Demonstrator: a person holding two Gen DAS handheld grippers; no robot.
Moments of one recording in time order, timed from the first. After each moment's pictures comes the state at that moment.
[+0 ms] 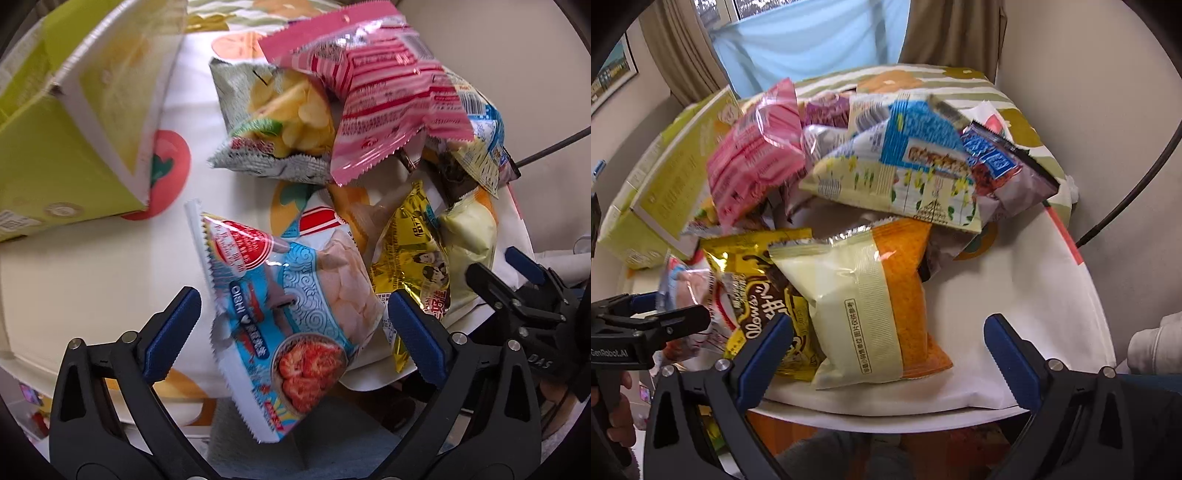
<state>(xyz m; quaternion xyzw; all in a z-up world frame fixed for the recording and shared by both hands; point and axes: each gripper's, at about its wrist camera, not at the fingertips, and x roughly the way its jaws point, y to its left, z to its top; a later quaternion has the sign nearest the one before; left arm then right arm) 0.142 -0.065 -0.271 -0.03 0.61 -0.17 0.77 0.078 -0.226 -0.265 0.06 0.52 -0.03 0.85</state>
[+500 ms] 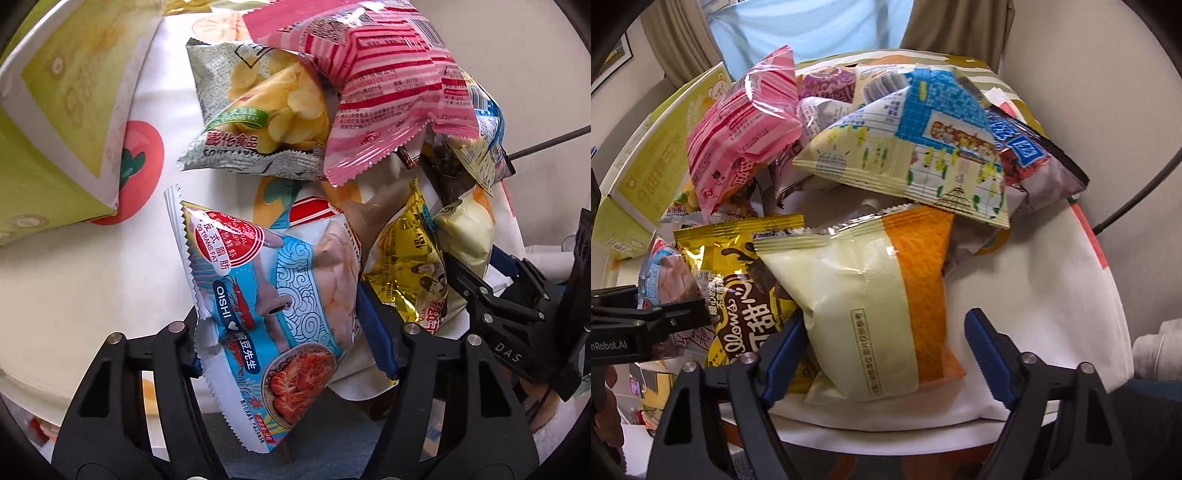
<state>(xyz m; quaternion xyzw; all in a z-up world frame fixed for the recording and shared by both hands) 0.164 -0.074 -0.298 -0.04 0.63 -0.20 0.75 0.091 -0.218 -0.281 0.05 0.54 -0.03 0.84</state>
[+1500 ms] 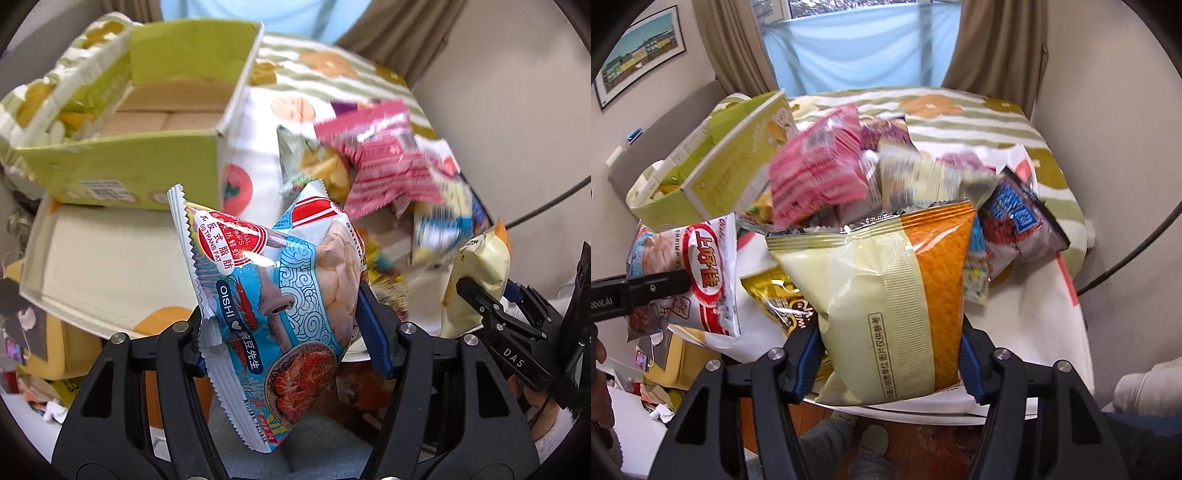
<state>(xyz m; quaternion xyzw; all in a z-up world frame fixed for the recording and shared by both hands) 0.079 -0.017 -0.187 -0.09 0.53 -0.09 0.84 0.055 -0.209 -0.219 0.01 0.47 0.05 0.88</state>
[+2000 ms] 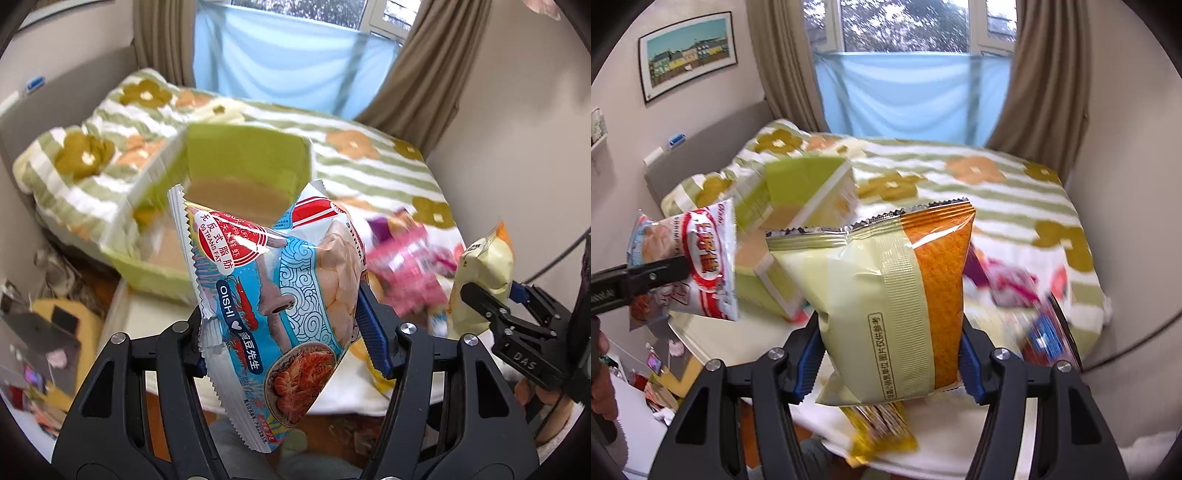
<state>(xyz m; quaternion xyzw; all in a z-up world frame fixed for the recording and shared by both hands) 0.117 0.061 -0.093 -0.09 0.42 -0.05 0.90 0.116 -0.132 -0.133 -0.01 0.39 0.12 0.91</state>
